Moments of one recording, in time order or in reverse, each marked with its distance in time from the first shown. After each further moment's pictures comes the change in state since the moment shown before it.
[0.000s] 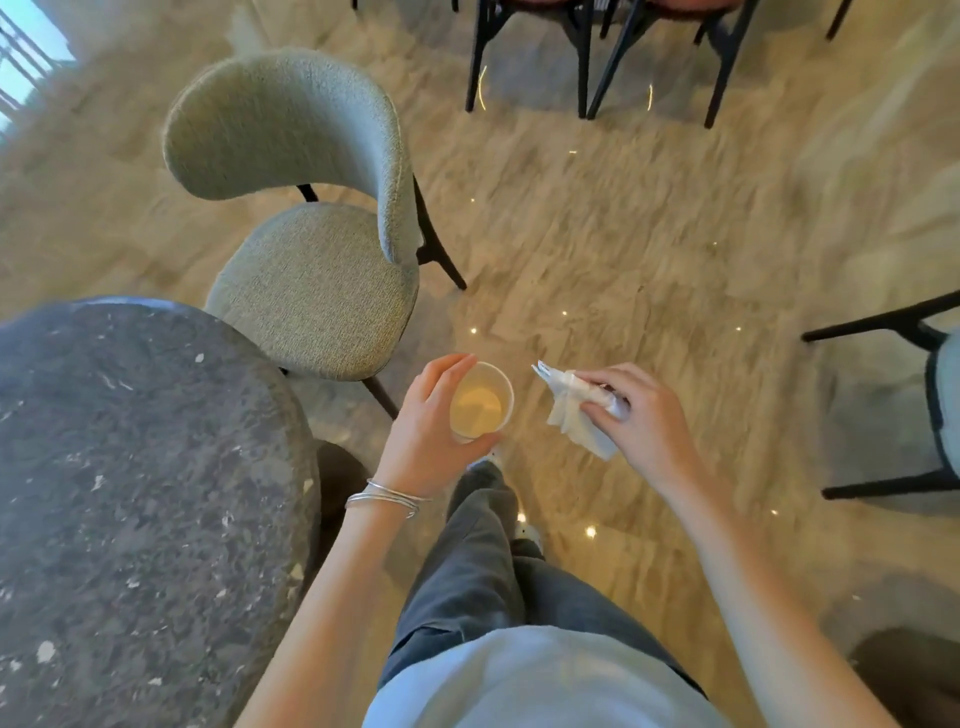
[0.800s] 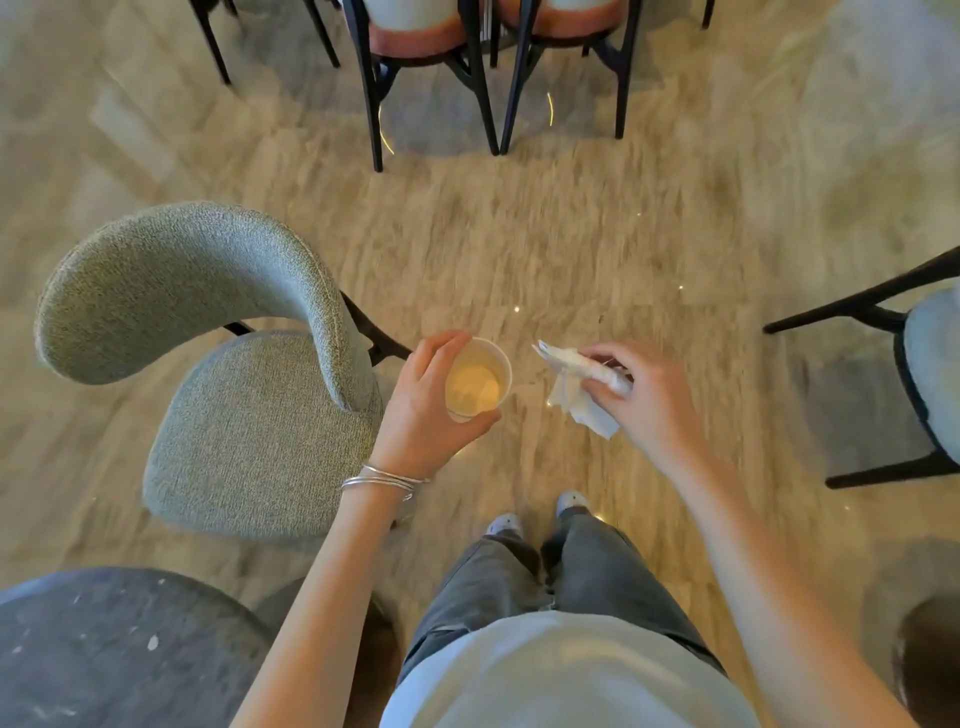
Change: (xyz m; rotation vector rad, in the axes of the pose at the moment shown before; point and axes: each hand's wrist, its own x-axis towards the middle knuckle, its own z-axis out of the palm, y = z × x) left_hand 0.283 -0.026 -0.031 -0.014 -0.111 0.253; right_hand 0.218 0.001 -0.033 -0.005 0.246 0.139
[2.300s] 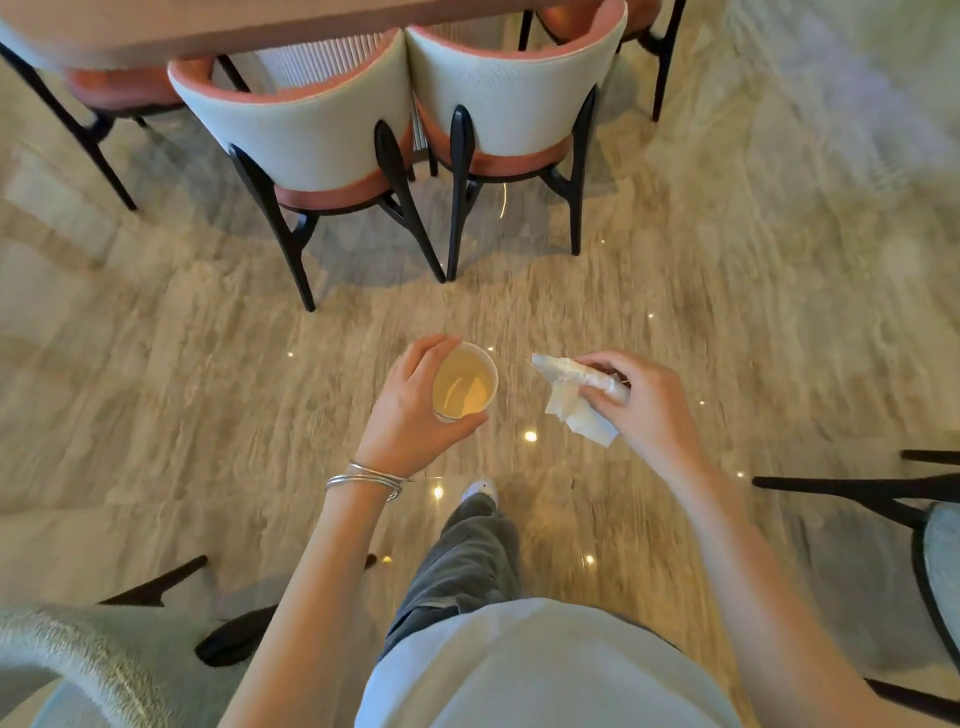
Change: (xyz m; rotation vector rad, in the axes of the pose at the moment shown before) left_hand 0.568 -0.042 0.057 0.002 -0.094 0.040; right_hand 0.527 0.120 -0.104 -0.025 0.042 0.104
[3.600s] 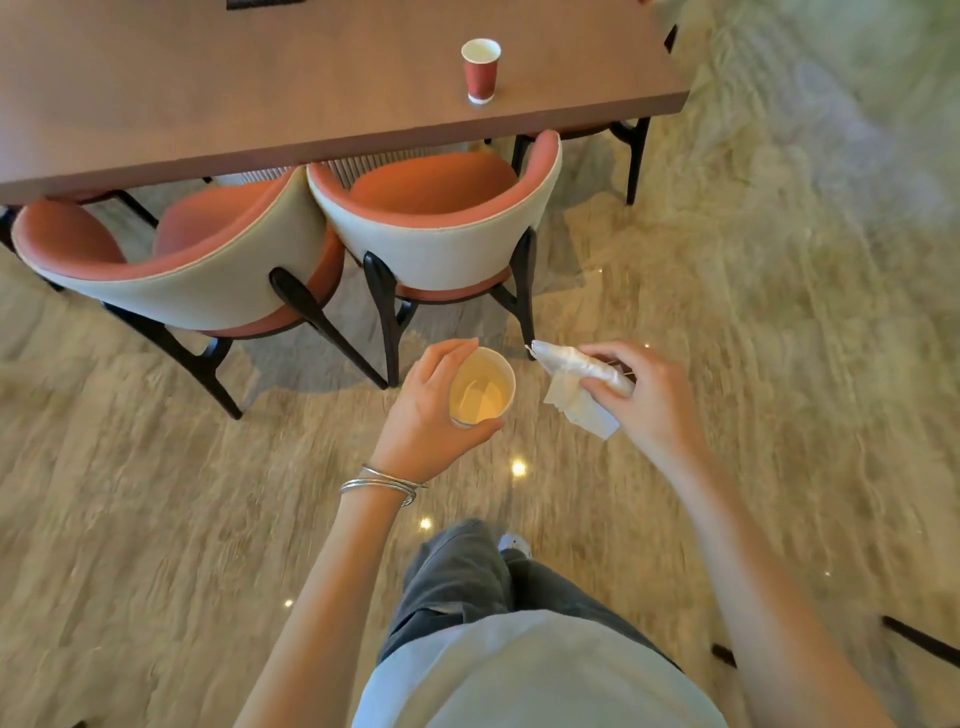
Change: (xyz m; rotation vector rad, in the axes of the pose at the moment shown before) left_hand 0.444 0.074 0.119 -0.006 0.017 0.019; right_hand 0.410 0.146 -0.181 -0.014 0.044 -0.061
